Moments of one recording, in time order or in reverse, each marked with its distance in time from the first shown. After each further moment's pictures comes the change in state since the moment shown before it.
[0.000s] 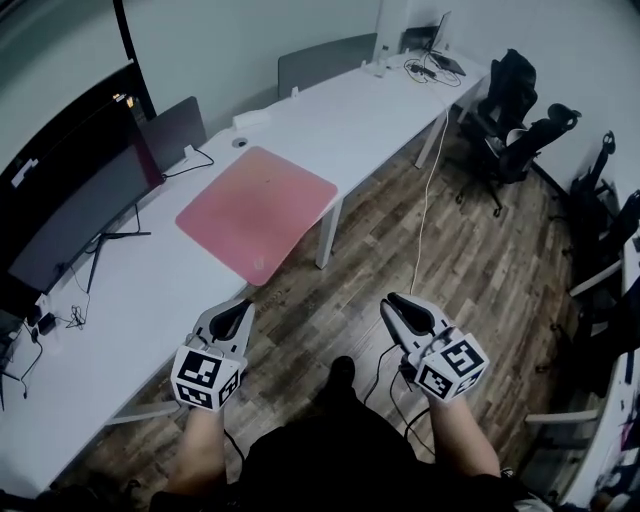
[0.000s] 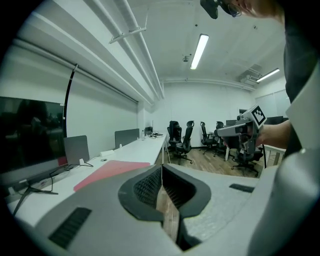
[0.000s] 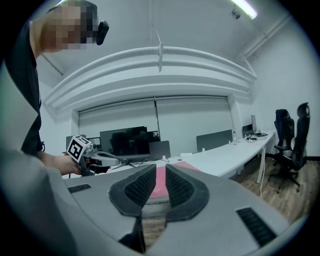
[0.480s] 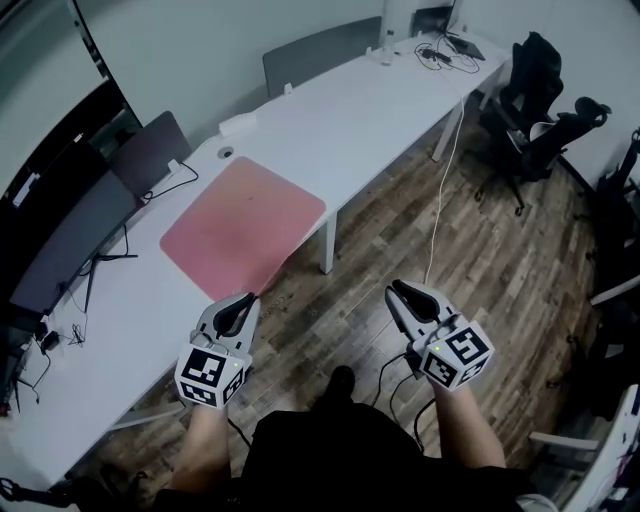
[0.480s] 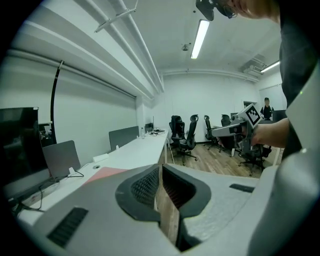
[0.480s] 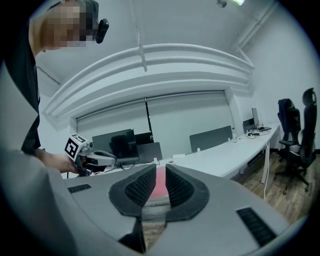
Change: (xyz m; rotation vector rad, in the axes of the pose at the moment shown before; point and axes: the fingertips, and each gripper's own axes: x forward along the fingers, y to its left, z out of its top) left arm 0.159 -0.013 0.051 0.043 0.064 0.039; right arm 0.047 -0.180 0.015 0.057 -0.003 0.059
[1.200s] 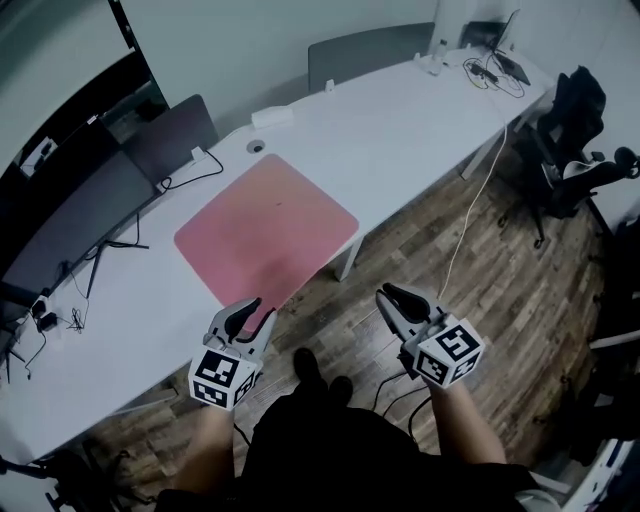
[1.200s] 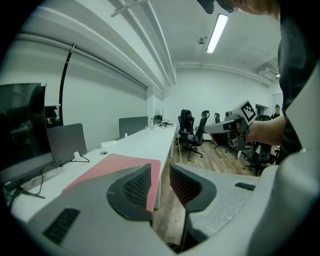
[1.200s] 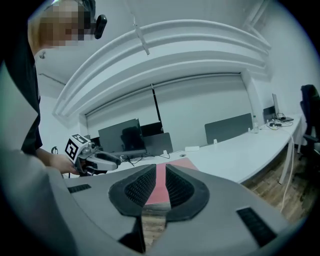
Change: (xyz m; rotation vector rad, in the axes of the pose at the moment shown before) left arm 0.038 0.065 -0.045 -0.112 0.088 0.057; right arm 0.129 -0.008 -0.013 -0.009 0.124 0.170
